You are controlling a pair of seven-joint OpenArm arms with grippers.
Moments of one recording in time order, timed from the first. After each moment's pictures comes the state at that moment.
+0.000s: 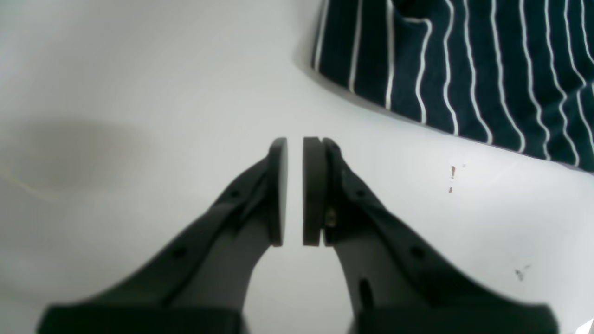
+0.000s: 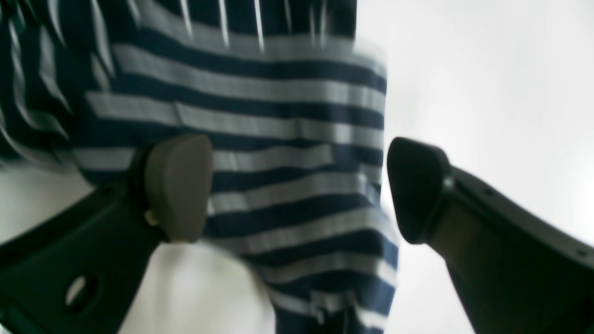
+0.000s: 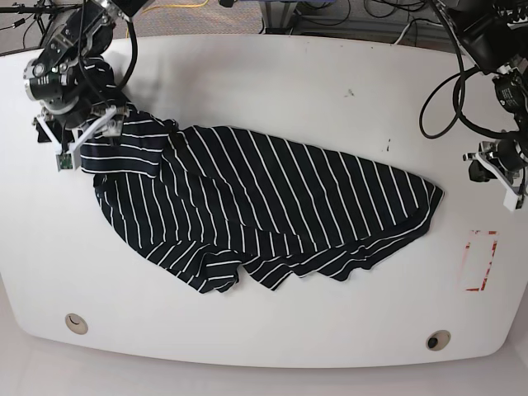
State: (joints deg) left arm -6.9 -20.8 -38.6 86.2 -33.9 -36.6 76.3; right arm -5.2 1.9 43.7 113.6 16.2 40.5 -70.3
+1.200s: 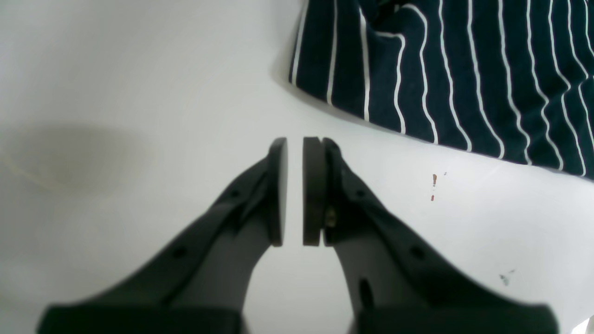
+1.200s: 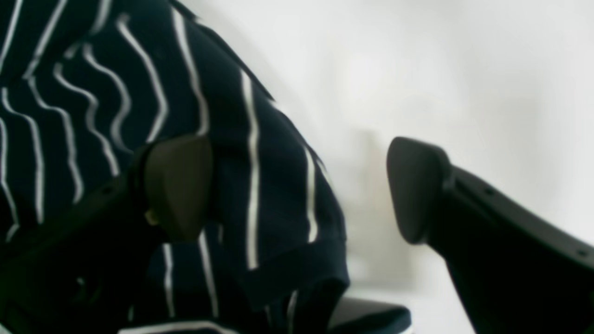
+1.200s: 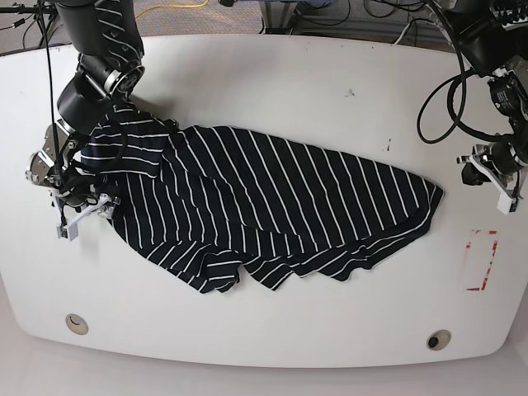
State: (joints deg) left arm -7.0 -19.8 -38.1 86.2 -34.1 -36.6 76.3; right arm 25.4 14.7 43.8 50.6 -2.3 40.3 -42.2
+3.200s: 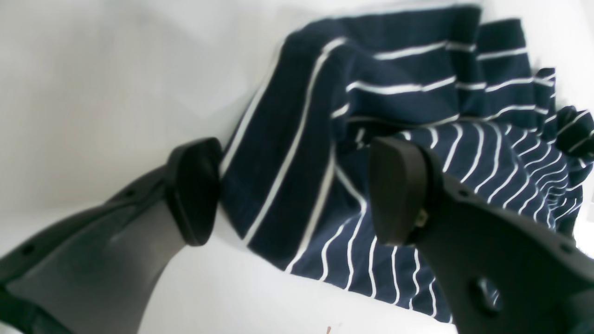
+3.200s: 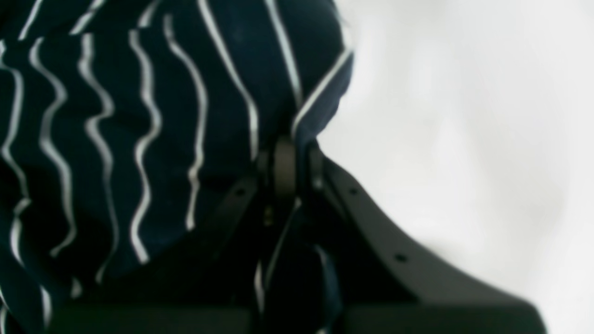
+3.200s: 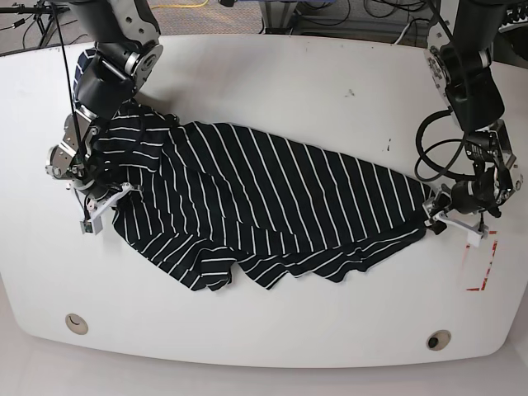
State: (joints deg) left arm -23.7 -18.3 -24.6 53.7 -34.4 -15.6 60.1; right arm 20.0 9.9 38.5 57.9 -2.2 40.3 -41.1
